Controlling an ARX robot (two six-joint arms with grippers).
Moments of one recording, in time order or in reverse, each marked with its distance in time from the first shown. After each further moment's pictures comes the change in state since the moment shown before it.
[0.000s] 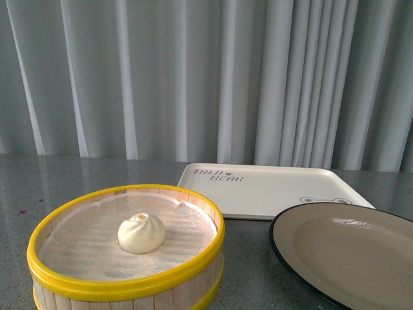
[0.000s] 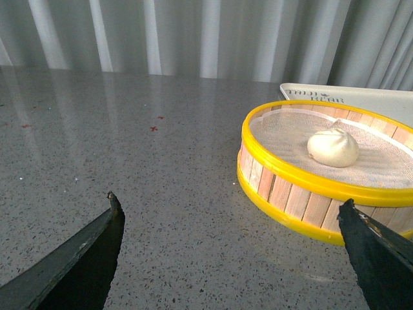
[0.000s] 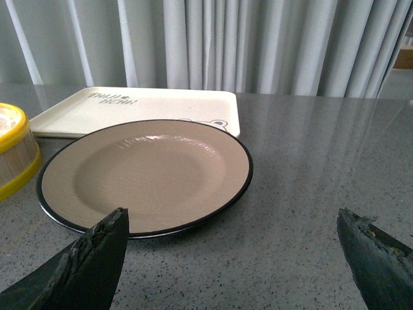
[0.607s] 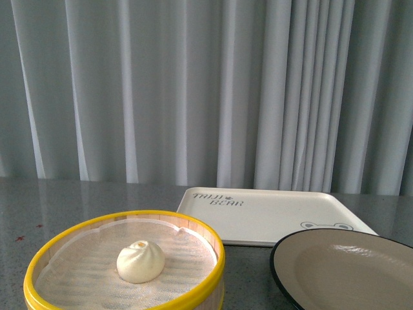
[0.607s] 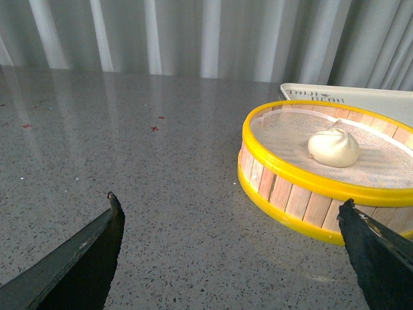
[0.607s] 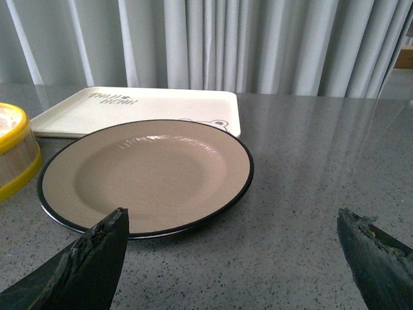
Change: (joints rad) left arm 0.000 0.000 0.000 0.000 0.000 0.000; right arm 0.000 0.000 0.000 0.000 0.000 0.000
